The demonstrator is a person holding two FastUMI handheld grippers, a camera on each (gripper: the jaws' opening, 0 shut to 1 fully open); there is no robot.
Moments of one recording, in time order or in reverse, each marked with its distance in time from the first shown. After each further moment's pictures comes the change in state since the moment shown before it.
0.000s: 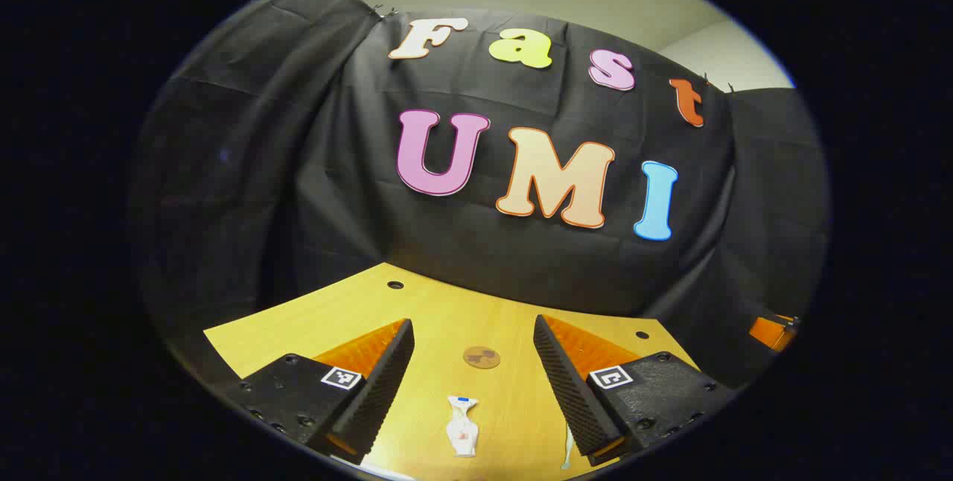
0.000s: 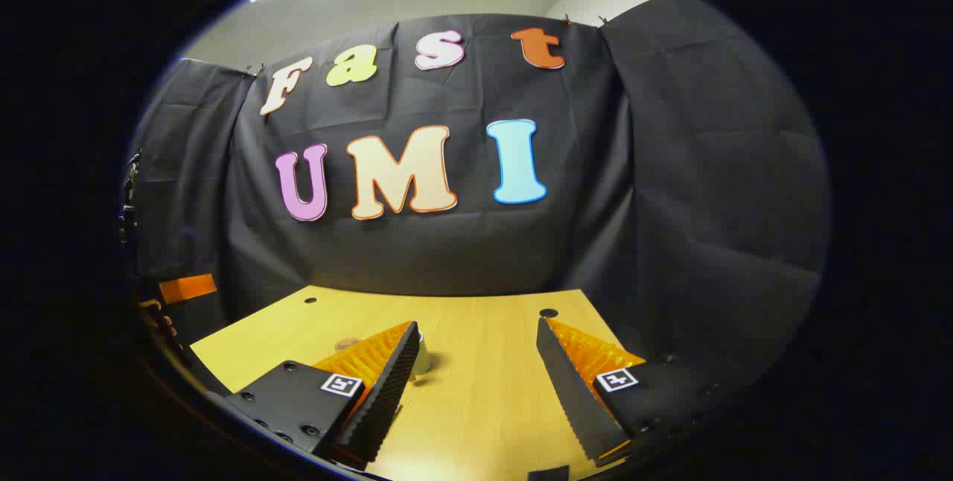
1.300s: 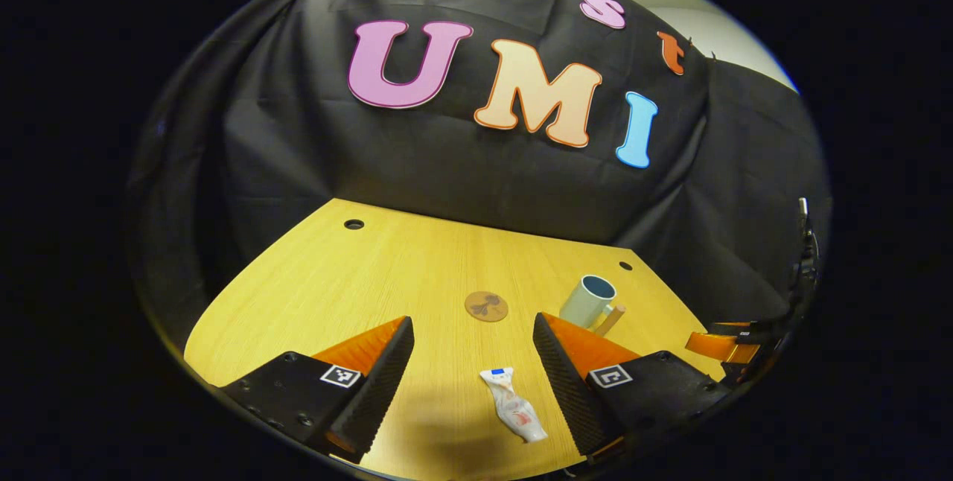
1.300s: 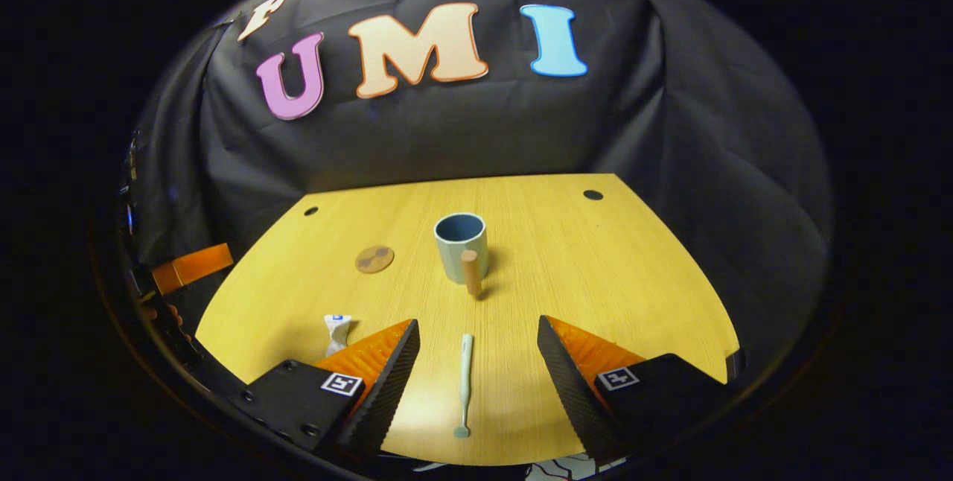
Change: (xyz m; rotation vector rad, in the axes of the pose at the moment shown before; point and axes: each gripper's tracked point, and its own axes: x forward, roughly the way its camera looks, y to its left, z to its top) left arm 0.071 0.063 -0.092 -0.003 0.335 -0.238; right arm 0.037 0.134 -0.154 -0.009 0.489 -0.061
